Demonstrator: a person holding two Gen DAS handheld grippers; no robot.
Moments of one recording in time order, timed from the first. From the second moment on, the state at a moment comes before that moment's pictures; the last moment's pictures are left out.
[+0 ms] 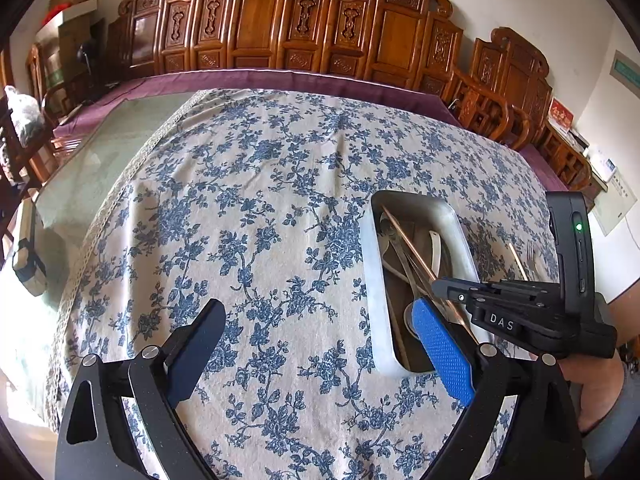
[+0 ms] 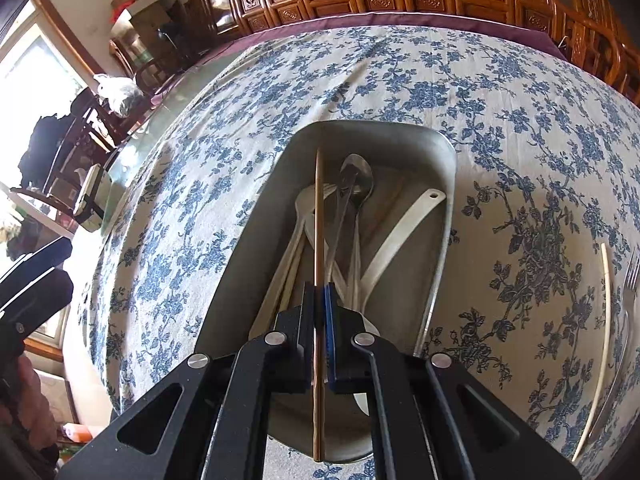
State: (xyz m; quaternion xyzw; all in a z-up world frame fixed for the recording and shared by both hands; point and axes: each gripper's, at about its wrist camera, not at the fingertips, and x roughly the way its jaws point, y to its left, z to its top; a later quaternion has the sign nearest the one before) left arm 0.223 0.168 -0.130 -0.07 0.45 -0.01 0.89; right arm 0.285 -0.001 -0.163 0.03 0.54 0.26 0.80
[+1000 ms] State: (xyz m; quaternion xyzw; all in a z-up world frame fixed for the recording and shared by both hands) left arm 0.229 0.109 -0.122 -0.05 0.44 -0.04 0.89; right arm 0.236 -0.128 -0.124 0.00 0.48 0.22 0.85
